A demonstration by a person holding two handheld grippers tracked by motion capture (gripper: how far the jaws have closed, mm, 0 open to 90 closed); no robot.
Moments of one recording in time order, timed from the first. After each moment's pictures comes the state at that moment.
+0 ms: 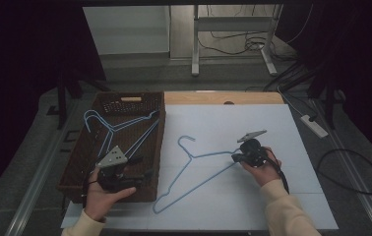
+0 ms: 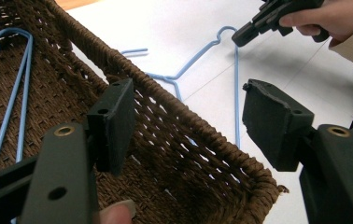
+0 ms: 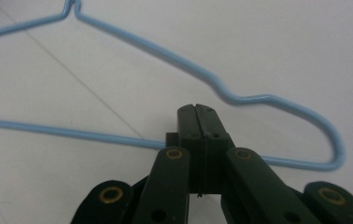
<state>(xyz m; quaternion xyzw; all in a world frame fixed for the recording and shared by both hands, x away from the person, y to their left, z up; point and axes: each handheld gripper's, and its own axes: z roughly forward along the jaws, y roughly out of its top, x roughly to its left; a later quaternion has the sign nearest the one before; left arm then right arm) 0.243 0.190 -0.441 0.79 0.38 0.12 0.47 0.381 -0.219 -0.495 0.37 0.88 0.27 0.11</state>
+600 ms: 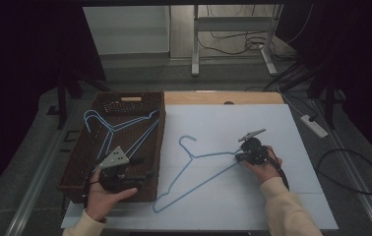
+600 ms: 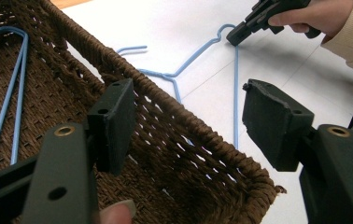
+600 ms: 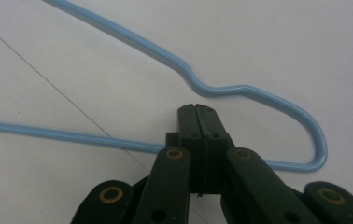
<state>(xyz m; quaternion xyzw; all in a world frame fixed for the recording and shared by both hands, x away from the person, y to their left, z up) 0.243 0.187 -0.442 0.79 0.38 0.12 0.47 0.396 -0.230 -0.506 0.39 0.88 0.25 0.11</state>
